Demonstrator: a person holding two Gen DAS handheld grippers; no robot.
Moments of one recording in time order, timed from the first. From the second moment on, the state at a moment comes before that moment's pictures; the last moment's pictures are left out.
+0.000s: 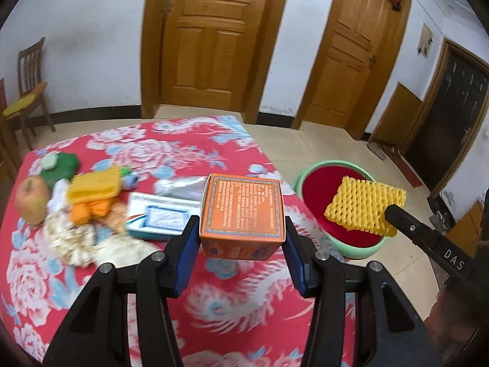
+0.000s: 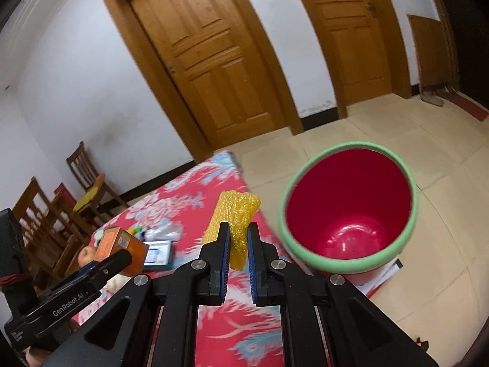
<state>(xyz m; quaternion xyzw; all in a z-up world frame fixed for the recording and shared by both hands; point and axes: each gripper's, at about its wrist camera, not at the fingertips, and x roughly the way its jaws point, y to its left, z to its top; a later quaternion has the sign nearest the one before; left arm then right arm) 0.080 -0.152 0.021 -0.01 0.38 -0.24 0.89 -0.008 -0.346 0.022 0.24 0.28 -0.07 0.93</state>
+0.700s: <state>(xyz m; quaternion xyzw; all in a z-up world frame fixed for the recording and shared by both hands) 0.110 -0.310 -0.028 0.07 0.41 -0.33 0.85 -0.011 -0.448 -0.043 0.28 0.32 -0.18 0.88</state>
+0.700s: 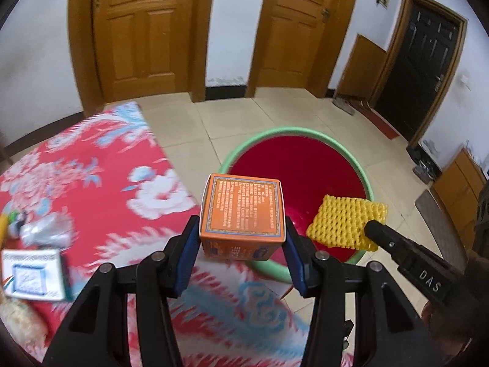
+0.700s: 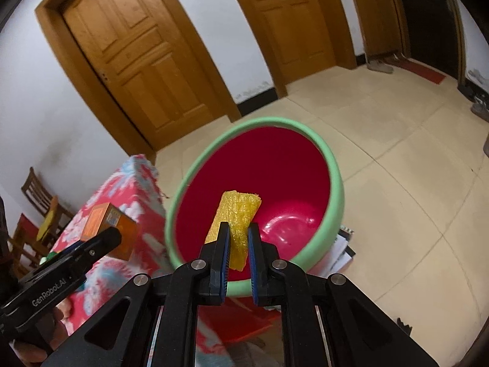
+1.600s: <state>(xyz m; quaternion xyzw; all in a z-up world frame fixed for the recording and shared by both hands) 0.112 -0.319 -0.033 0.06 0.42 -0.34 0.84 -0.025 -0.466 -0.040 0.30 0.31 -0.20 0.88</state>
